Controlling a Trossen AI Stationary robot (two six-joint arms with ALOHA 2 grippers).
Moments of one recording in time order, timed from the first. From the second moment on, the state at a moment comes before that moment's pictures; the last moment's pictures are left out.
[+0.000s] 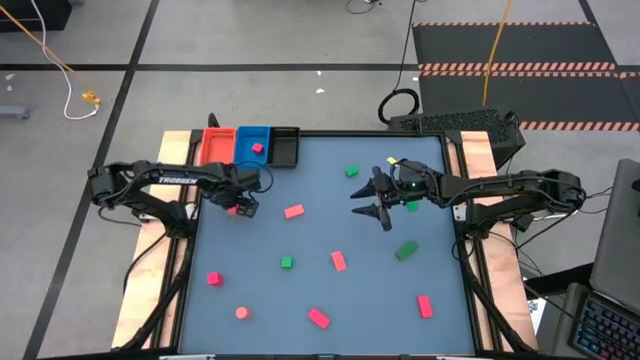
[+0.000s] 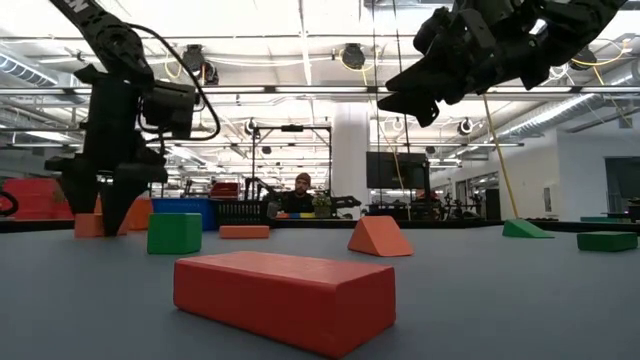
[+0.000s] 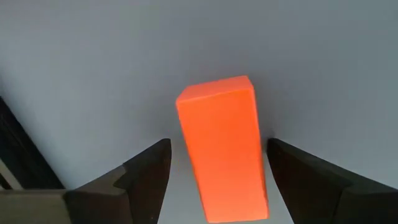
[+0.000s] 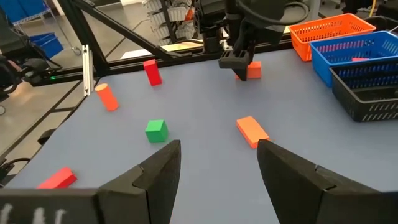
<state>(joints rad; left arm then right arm) 0.40 1.36 0.61 -0.85 -0.07 -0.79 -0.22 1.20 0.52 0.37 -0.34 0.09</state>
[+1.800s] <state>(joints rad) 1.04 1.36 0.99 -0.87 -0.11 -0.26 -0.22 1.20 0.52 0.41 -0.27 0.04</state>
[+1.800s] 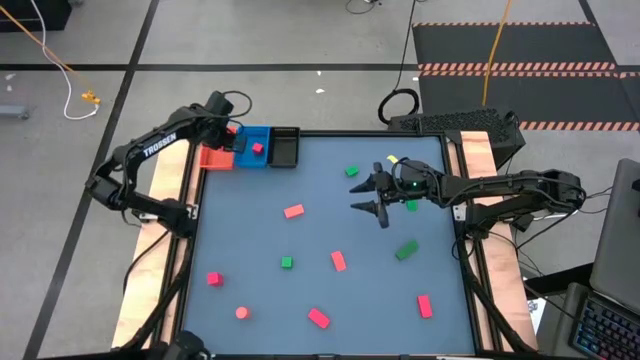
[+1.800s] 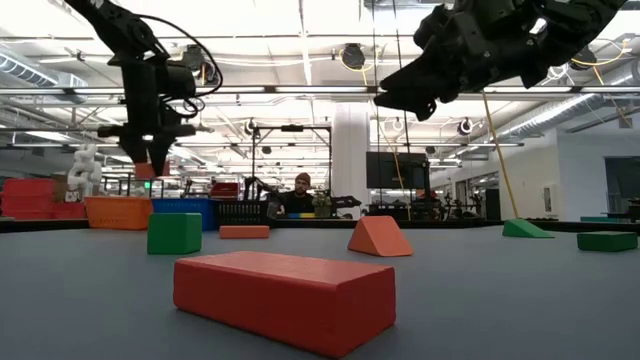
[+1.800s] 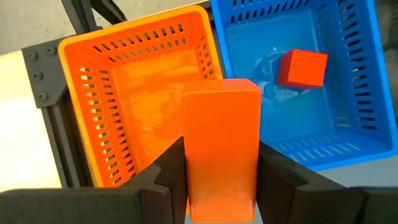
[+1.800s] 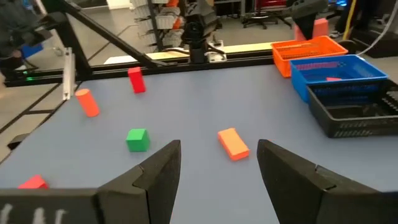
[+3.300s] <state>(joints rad) 0.89 1.42 0.99 -1.10 -0.02 -0.40 -0.22 1.20 0.52 0.39 -0.26 0.04</state>
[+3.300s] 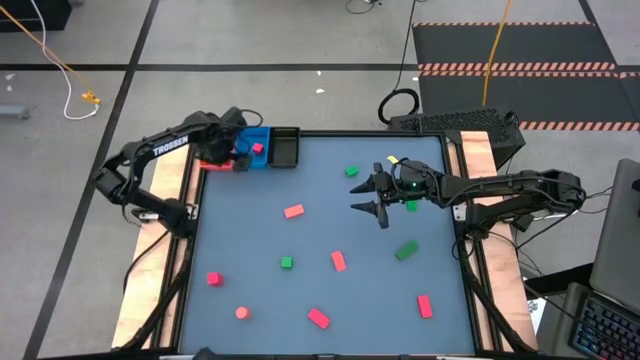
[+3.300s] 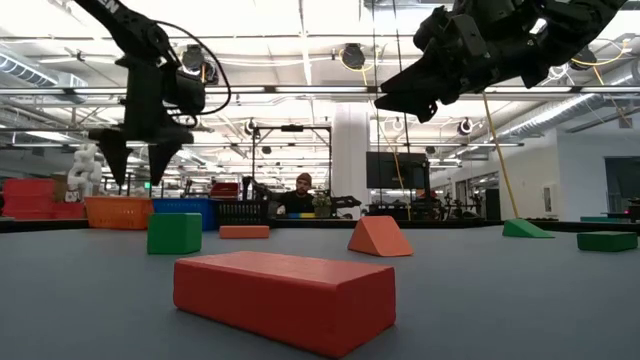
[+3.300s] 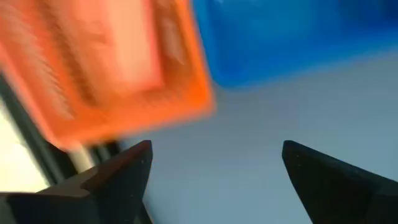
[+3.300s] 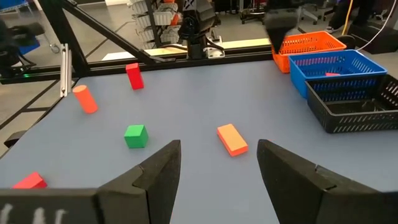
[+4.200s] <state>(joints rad) -0.04 1.35 0.99 -0.84 0.09 -0.79 -0.22 1.20 0.52 0.42 -0.27 0.06</state>
